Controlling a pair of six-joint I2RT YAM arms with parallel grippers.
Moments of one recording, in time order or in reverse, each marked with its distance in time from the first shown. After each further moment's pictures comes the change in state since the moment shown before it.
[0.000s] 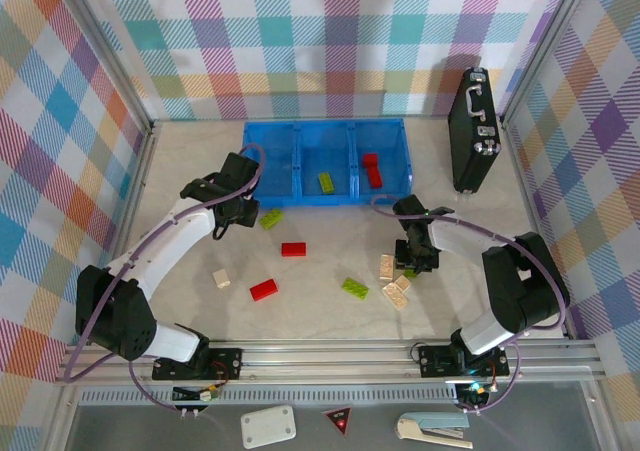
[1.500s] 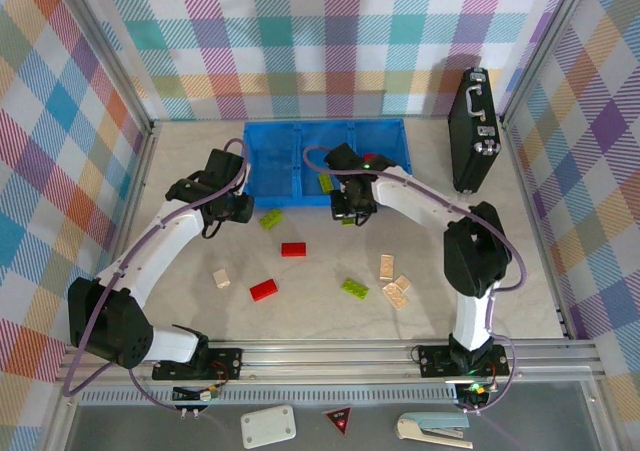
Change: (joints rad) left arm 0.072 -0.050 0.000 0.007 0.117 -0.017; right arm 0.256 0.365 0.796 -0.190 0.006 -0.016
